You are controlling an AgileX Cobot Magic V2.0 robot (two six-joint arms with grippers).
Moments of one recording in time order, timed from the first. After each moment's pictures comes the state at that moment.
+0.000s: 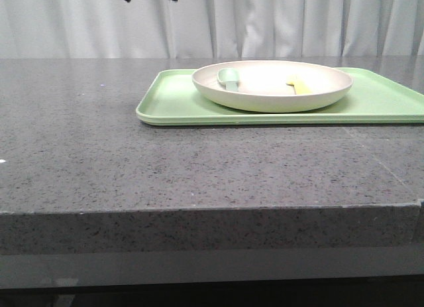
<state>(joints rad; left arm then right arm) -0.59 1.64 -1.64 0.10 0.90 -0.17 0.02 0.36 -0.59 0.05 0.50 -0.01</state>
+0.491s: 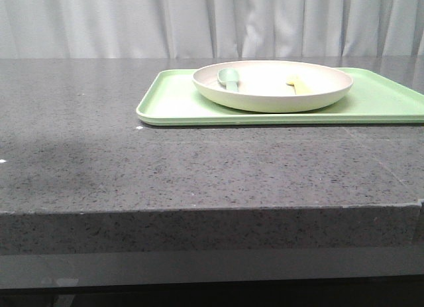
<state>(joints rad) -0.58 1.08 -1.08 0.14 0.81 -0.17 0.02 0.36 -0.59 0.05 0.50 -0.01</state>
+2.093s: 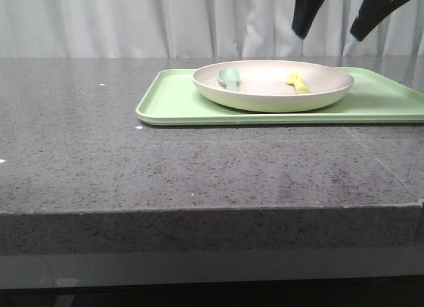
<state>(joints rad) -0.58 0.70 -0.81 0.14 0.81 -0.17 0.21 1.84 -1.79 0.15 1.13 0.03</state>
